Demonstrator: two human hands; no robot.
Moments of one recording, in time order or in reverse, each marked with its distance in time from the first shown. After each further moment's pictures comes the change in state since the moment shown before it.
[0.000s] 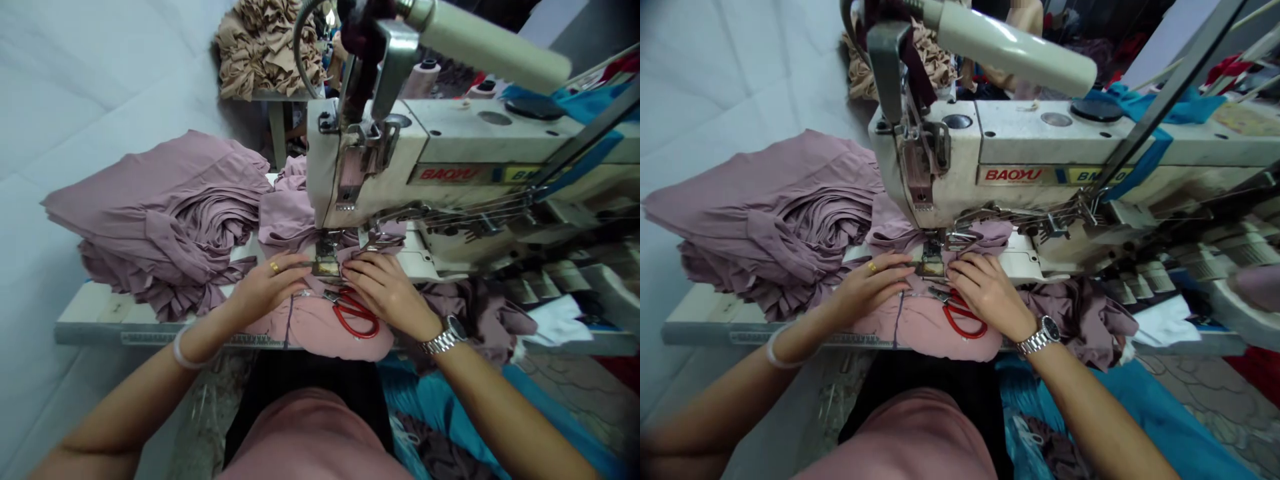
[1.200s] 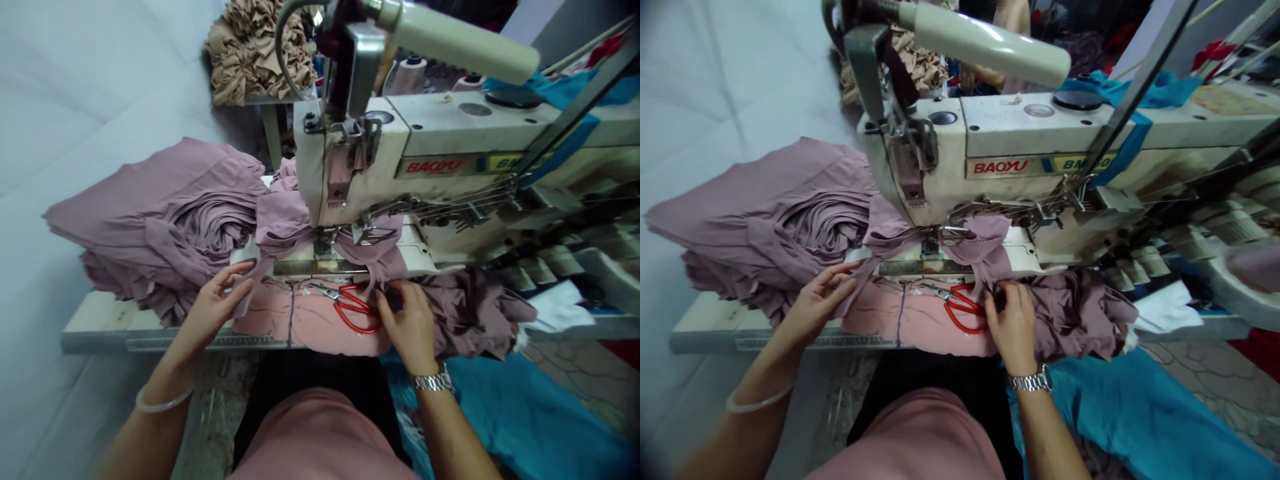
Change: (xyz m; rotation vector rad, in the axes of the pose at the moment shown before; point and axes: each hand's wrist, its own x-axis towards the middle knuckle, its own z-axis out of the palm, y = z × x) left_hand -0.067 0.000 -0.034 -0.701 0.112 -1.107; right_hand -0.076 -0.037 0.034 0.060 0.272 0.935
